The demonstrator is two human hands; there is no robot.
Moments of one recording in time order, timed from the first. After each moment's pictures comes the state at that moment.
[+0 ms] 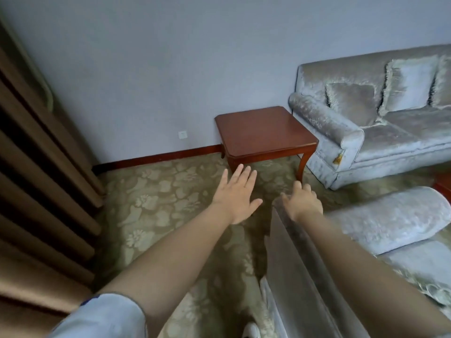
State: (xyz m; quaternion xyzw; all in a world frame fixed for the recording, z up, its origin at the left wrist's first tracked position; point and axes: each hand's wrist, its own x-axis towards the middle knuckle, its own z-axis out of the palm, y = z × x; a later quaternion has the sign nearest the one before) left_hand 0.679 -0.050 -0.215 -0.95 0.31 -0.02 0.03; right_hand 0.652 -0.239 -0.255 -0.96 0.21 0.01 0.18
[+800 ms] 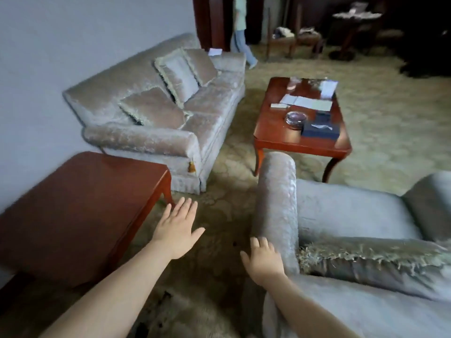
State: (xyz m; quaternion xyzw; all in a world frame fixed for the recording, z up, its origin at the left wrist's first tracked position) left_hand 1.054 -0.296 -0.282 -0.74 0.67 0.02 0.10; right_hand 0.822 -0.326 -0.364 -0.79 0.58 0.01 0.22
